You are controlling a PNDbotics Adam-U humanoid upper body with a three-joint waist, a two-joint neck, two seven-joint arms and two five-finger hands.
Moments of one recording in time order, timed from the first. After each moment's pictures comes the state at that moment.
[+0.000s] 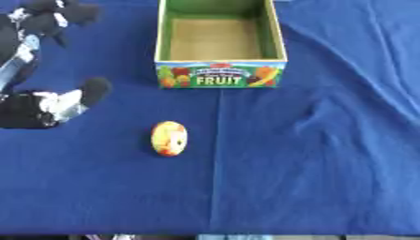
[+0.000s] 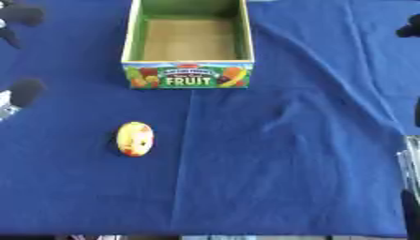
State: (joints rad) left arm -0.52 0.65 -0.27 -1.98 -0.68 -0.11 -0.20; right arm -0.18 -0.34 -0.19 -1.98 0.10 -0.25 -0.33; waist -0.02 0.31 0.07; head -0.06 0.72
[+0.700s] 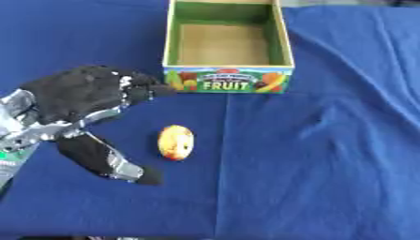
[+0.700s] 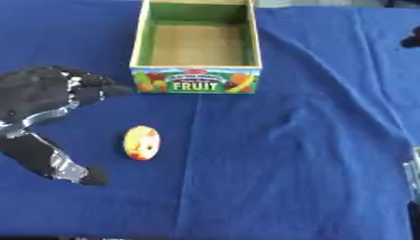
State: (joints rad) left arm -0.58 0.62 -0.38 -1.98 -0.80 -0.20 -0.72; right arm -0.18 -0.34 -0.18 -1.98 0.09 -0.24 -0.32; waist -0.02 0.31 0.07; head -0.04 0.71
